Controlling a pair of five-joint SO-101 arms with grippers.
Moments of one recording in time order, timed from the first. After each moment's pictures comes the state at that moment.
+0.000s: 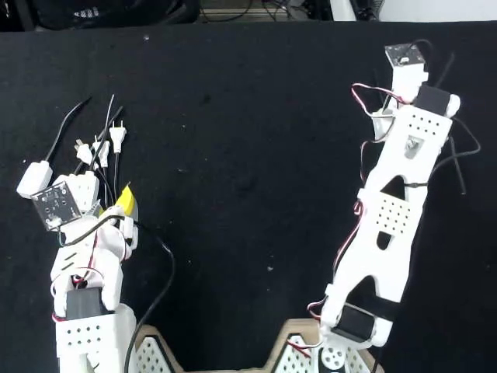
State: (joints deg) left arm -14.2 -98.4 94.6 40.5 15.3; right arm 22.4 74.9 -94.7 99.3 25.5
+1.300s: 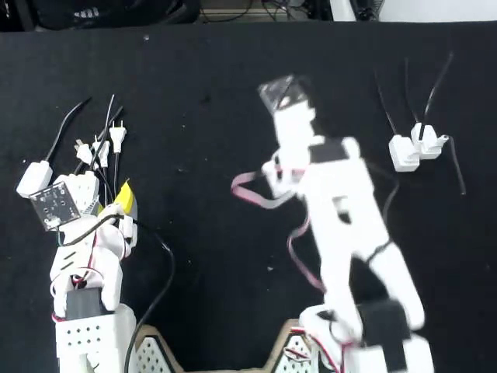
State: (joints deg) left arm -14.2 -98.4 94.6 38.9 15.3; right arm -11.4 -17.8 34.6 60.3 12.4
